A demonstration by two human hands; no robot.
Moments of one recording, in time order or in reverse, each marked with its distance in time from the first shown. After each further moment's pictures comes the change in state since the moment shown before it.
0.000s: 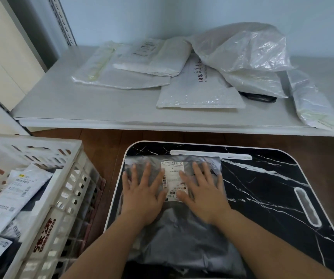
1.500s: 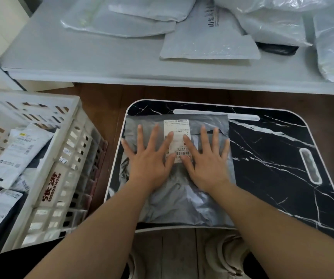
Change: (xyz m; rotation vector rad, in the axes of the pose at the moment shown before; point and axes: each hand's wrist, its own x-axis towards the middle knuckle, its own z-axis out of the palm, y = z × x) left_hand -0.018 0.012 0.018 -0.027 0.152 -0.008; right_hand -0.015 -0.009 0.035 -0.073 0.181 0.082
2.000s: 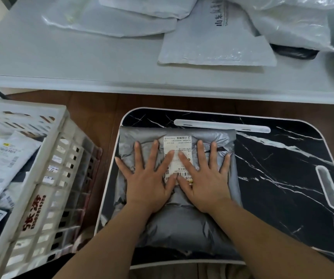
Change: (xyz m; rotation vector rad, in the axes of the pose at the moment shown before) left_hand 0.018 -0.007 0.037 0.046 0.032 0.017; right_hand 0.025 0.006 0.034 -0.015 0.024 -0.050
